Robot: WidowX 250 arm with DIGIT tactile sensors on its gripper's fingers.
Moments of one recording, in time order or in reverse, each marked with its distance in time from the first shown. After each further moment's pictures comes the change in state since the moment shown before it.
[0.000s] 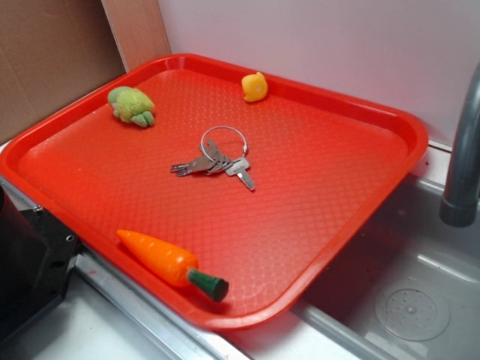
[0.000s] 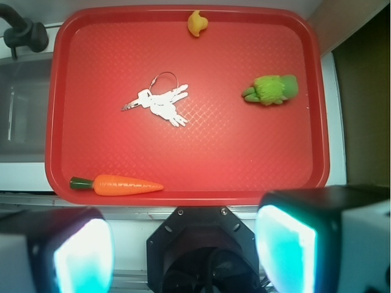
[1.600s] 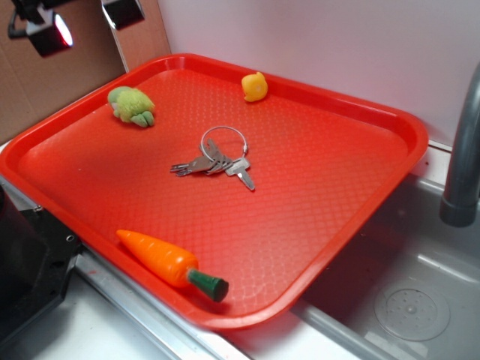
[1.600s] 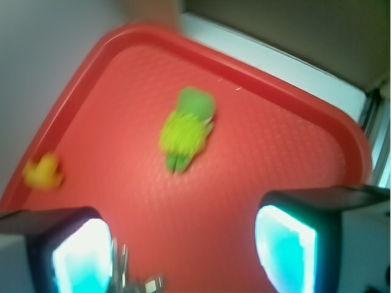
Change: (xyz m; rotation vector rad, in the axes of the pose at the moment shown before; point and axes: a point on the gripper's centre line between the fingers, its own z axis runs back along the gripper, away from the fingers) arm 0.075 0.104 -0.118 0.065 -0.186 1.152
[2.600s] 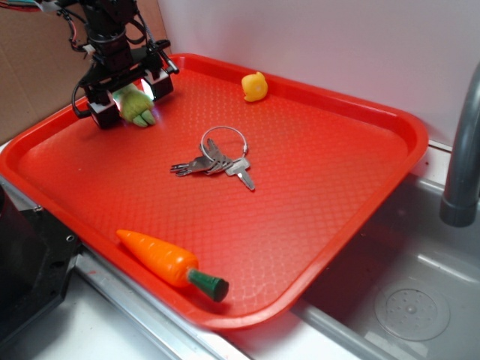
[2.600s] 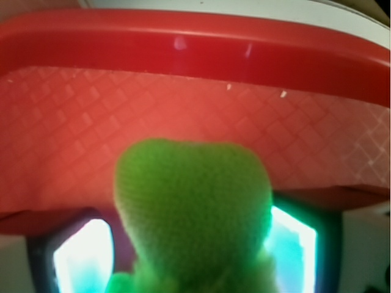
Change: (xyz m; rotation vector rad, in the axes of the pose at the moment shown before) arm 0.042 -0.001 -0.125 0.127 -0.072 0.244
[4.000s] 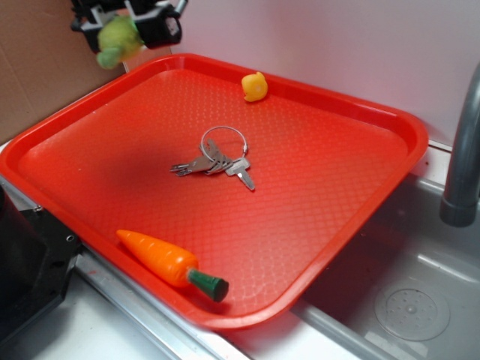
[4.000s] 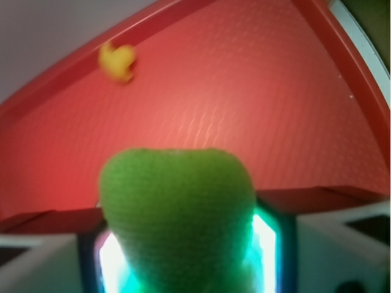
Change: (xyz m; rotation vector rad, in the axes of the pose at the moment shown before) arm -0.093 0.009 0.163 -0.224 0.268 -0.981
